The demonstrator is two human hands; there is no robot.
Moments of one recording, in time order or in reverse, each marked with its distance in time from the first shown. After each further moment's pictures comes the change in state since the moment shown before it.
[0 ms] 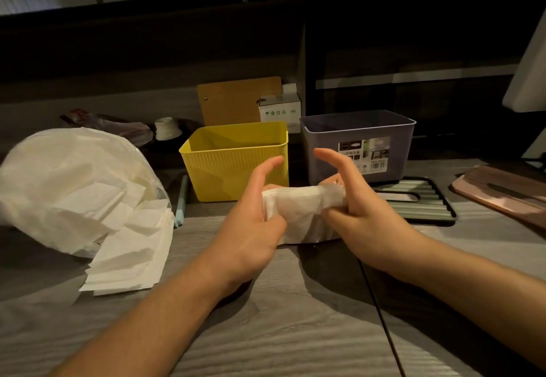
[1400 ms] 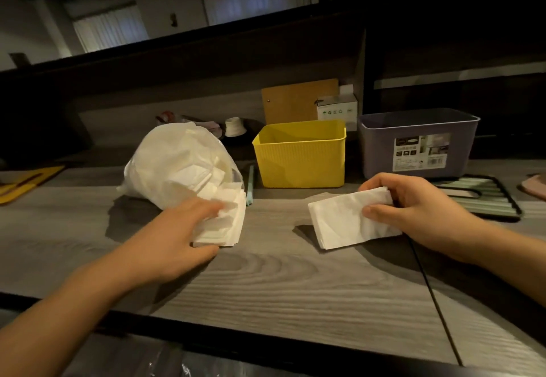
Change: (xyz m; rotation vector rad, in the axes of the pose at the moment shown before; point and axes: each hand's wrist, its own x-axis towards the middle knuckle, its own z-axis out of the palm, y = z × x) left_hand -0.102 -0.003 -0.156 1.051 -0.056 -0.166; right_hand -0.004 -0.004 -0.002 -0.058 -0.127 0.075
